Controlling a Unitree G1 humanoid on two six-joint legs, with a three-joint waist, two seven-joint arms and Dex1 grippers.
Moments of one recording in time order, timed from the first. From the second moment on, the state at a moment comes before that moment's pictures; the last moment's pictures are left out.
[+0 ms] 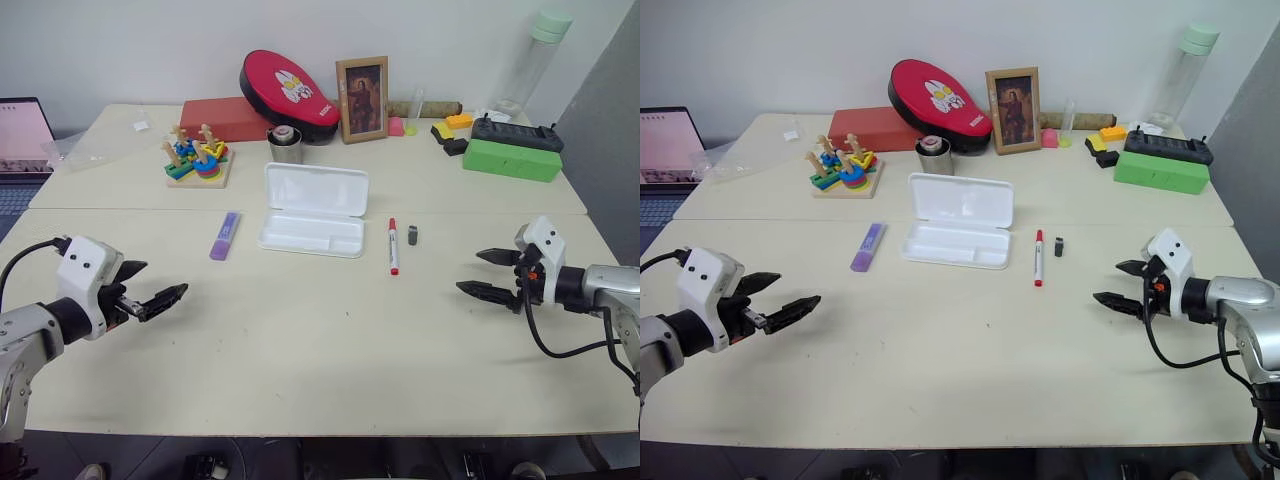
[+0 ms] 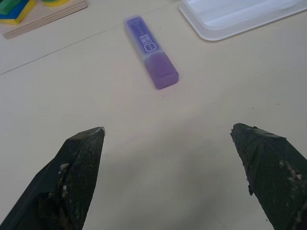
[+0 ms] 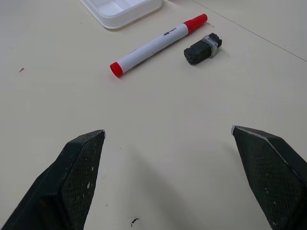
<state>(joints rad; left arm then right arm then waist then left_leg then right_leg) 0.07 0.90 0.47 -0.18 -0.45 0.58 -0.80 -0.29 -0.88 -0.10 -0.06 0.42 0.59 1.00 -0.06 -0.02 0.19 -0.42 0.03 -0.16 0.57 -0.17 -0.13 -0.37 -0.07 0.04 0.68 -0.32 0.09</state>
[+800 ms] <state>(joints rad) 0.15 0.90 0.47 -0.19 -0.44 0.62 -0.82 -0.29 -0.86 -0.07 -0.05 0.41 0.59 1.02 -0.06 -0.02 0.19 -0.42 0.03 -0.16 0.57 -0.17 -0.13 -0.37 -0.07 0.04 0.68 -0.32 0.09</state>
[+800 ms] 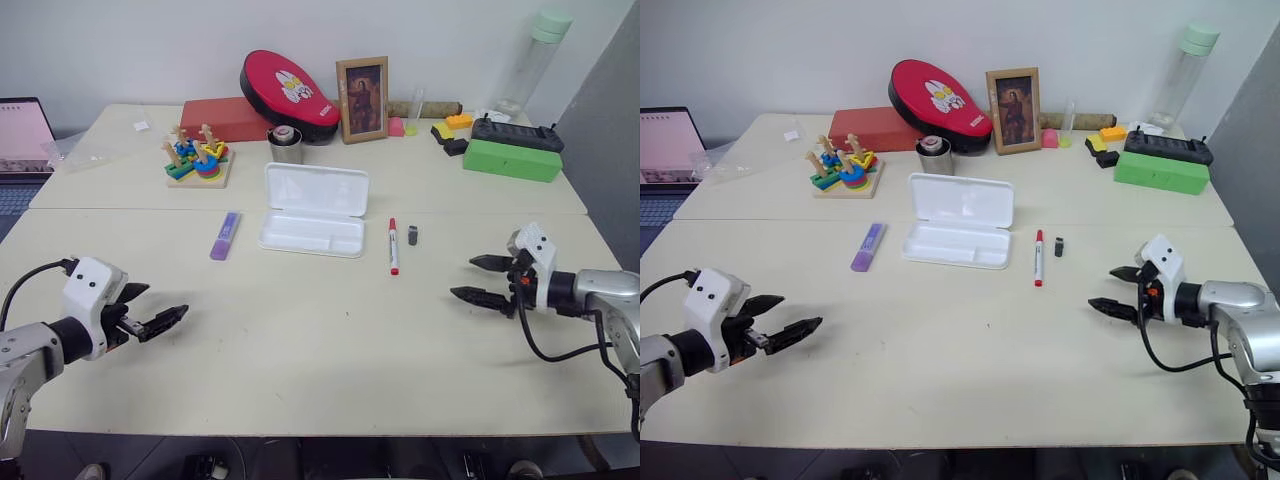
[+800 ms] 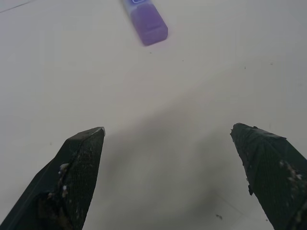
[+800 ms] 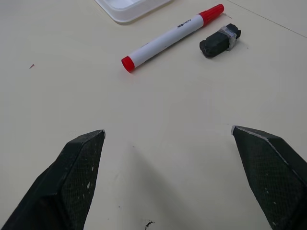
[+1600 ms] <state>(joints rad) -0.16 0.67 0.24 -0.36 -0.57 0.69 -0.73 -0.69 -0.48 0.27 0.03 0.32 0.60 0.96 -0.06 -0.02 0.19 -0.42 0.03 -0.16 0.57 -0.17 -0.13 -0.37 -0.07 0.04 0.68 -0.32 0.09</state>
